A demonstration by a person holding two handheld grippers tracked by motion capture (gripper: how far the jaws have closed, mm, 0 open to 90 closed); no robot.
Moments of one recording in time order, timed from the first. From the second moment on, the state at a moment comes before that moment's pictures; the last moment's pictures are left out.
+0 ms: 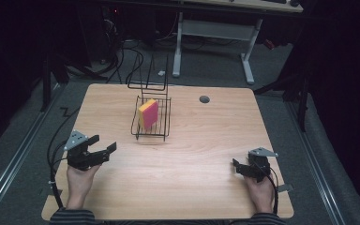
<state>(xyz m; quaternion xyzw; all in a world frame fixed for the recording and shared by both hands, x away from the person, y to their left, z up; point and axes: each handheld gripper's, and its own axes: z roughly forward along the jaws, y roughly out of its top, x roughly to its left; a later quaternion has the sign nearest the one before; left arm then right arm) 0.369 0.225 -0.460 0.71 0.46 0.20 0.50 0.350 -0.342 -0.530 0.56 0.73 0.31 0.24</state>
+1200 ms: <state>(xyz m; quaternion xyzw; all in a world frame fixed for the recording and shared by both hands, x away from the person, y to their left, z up) 0.368 0.226 -0.490 0.71 0.48 0.18 0.48 0.350 -0.342 -0.530 0.56 0.73 0.31 0.24</state>
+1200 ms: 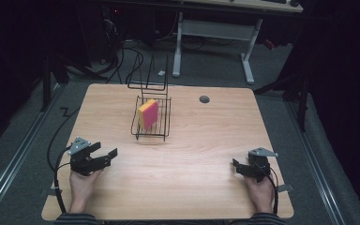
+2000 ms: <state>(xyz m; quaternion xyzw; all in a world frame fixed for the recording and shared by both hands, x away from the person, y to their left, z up) 0.392 0.224 -0.508 0.71 0.51 0.17 0.46 0.350 -0.342 -0.530 0.56 0.73 0.31 0.24</state>
